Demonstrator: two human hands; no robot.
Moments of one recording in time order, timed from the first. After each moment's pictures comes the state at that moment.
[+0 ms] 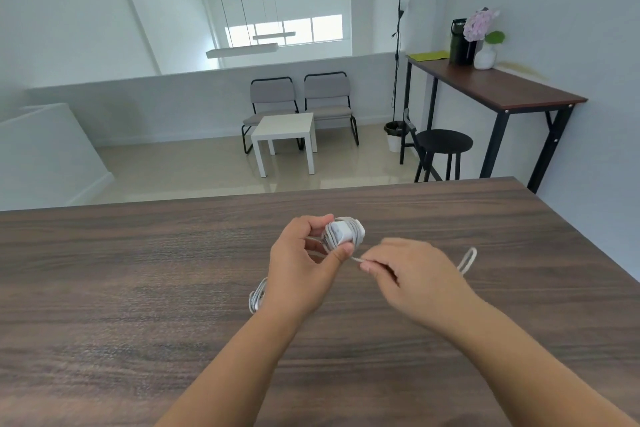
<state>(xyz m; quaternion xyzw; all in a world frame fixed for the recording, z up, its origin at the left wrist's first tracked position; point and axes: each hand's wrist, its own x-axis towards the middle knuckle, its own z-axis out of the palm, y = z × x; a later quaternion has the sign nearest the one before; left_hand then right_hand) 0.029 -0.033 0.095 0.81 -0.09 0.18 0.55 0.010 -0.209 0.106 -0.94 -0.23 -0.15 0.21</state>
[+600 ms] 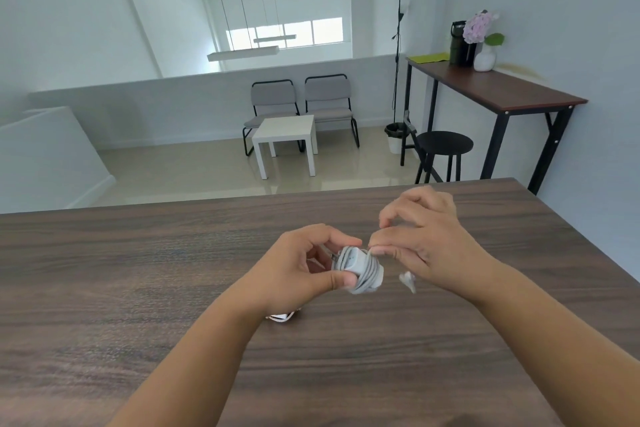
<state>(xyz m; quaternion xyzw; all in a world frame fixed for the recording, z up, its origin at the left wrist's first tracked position) 0.025 -0.004 0.129 0.83 -0.26 -0.05 0.49 0.040 -0.243 0.118 -0.86 -0.36 -0.33 0.15</state>
